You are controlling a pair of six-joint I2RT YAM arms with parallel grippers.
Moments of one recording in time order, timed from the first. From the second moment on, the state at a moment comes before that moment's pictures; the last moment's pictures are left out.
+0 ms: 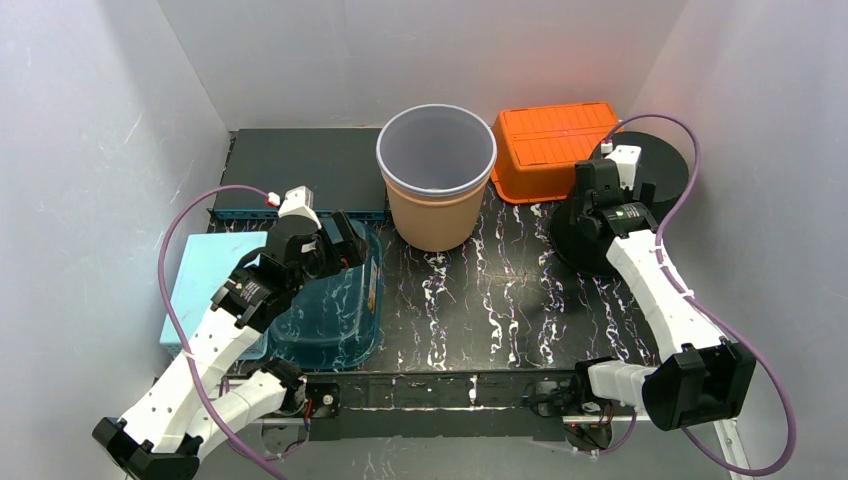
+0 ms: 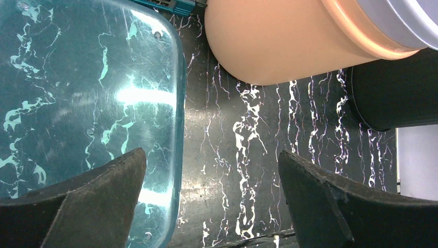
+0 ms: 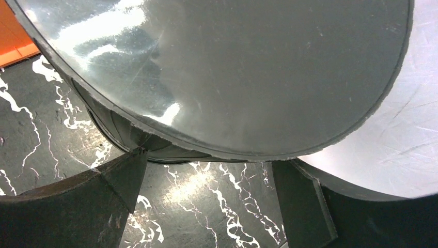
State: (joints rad) left arm -0.56 0.82 0.95 -0.72 -0.24 -0.68; right arm 0.23 1.21 1.11 -0.70 0.73 0.20
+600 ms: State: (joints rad) left arm -0.55 0.87 1.04 -0.73 -0.17 -0.65; right arm 0.20 1.20 1.12 -0.72 0.63 0.21
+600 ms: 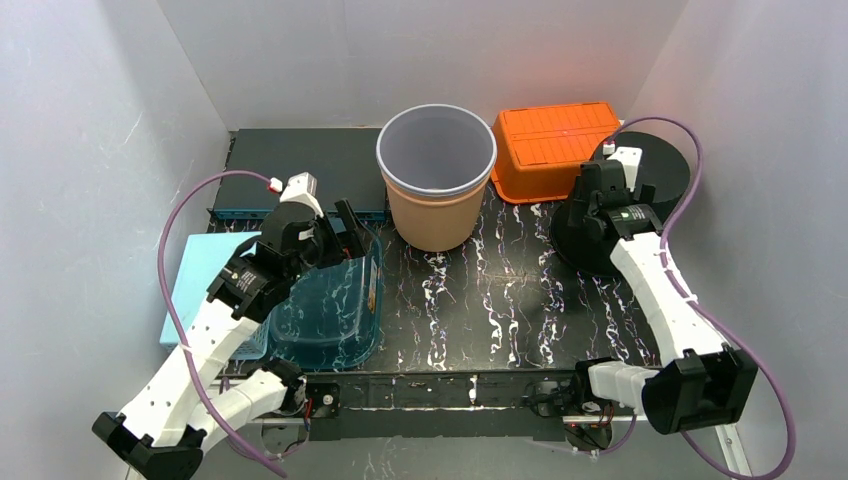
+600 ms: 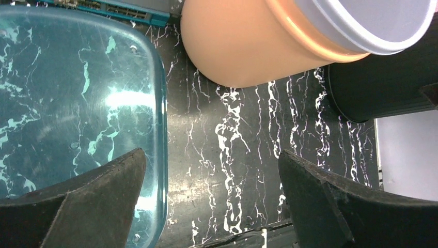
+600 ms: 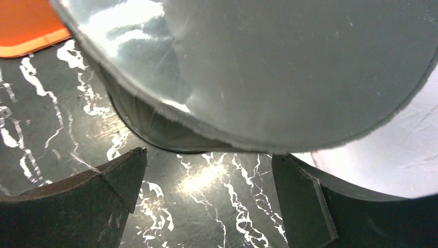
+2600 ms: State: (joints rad) left arm -0.43 1.55 1.71 -0.84 0.09 -0.47; right arm 0.20 1.06 1.17 -0.53 -0.58 0.58
